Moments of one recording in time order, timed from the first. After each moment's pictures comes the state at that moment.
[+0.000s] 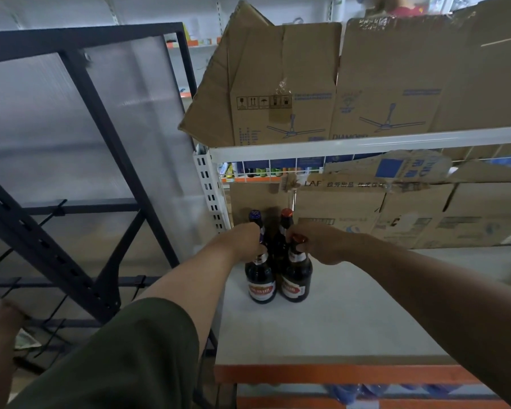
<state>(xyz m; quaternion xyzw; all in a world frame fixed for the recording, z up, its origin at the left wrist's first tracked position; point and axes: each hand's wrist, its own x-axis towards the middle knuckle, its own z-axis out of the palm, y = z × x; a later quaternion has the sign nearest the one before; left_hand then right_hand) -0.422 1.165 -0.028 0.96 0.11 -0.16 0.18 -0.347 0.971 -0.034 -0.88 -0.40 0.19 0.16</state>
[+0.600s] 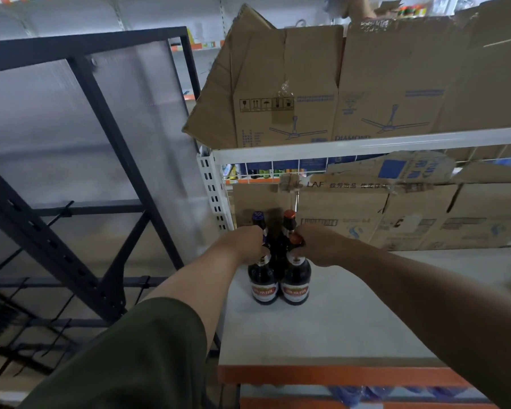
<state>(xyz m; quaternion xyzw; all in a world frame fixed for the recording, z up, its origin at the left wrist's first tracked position) -0.429 1.162 -0.025 0.97 0.10 -0.16 0.14 -0.353 0.986 -0.042 -0.91 -0.34 0.17 0.18</state>
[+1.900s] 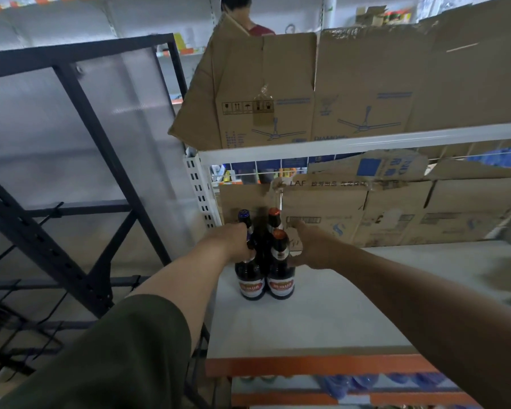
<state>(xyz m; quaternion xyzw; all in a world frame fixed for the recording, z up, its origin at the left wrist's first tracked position) -0.446 1.144 -0.007 0.98 0.12 -0.16 0.07 -0.369 0.945 -0.041 -0.89 -0.34 0.16 0.25</state>
